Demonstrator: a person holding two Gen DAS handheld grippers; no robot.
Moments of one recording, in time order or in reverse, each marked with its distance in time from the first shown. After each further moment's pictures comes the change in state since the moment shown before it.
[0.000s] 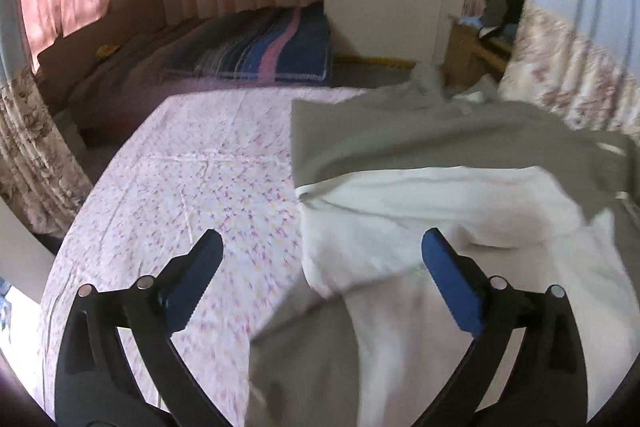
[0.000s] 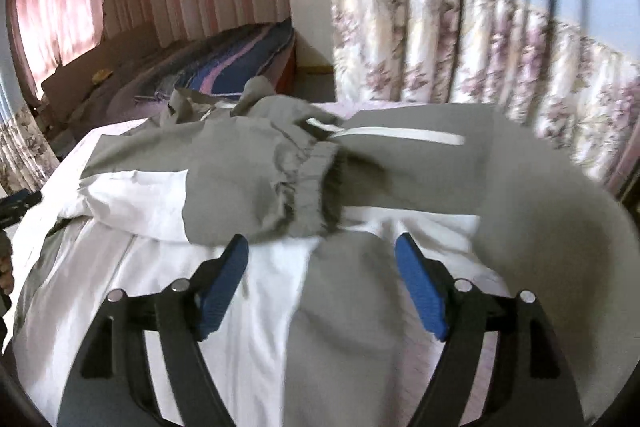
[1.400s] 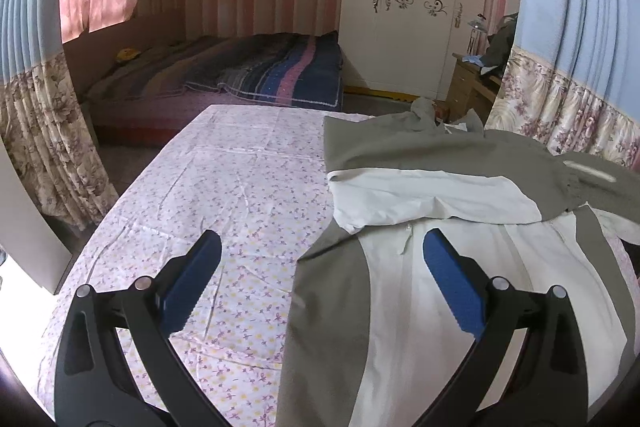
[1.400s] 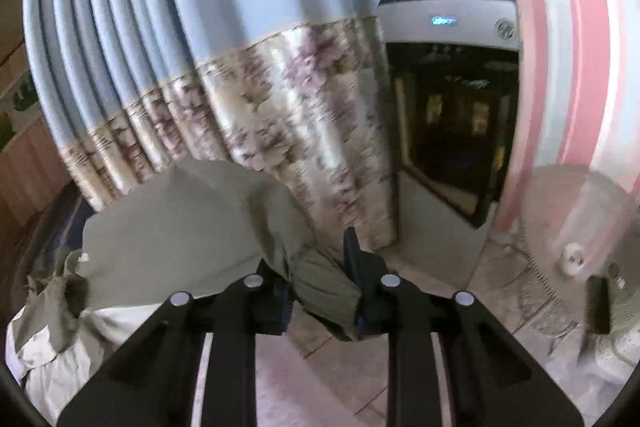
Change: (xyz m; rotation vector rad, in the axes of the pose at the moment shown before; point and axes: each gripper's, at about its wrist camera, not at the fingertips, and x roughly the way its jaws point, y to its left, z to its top) left arm -0.091 0.035 -0.037 -0.078 -0.086 0.013; right arm -0.160 -0.283 -0.089 0.584 -0.242 -0.517
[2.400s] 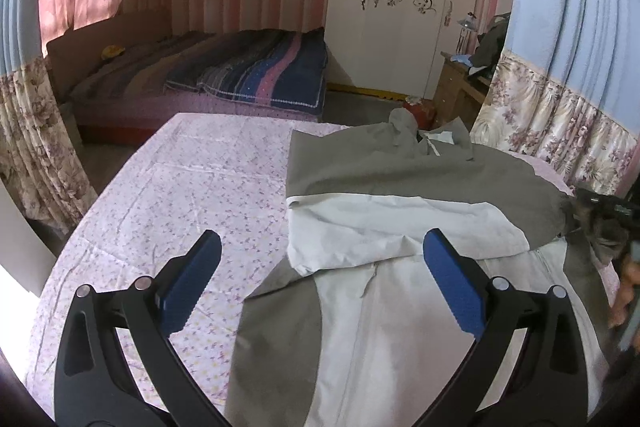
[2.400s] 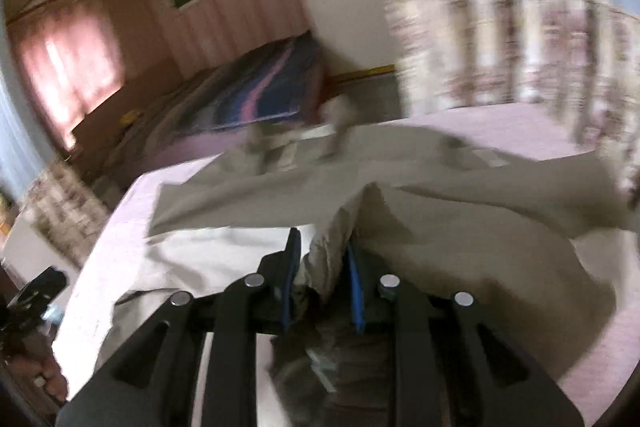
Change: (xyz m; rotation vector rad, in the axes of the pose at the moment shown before) left arm 0.035 -0.043 0.037 0.000 0.025 -0.060; right arm -0.033 0.447 -0.154 -0.439 0.348 0.700
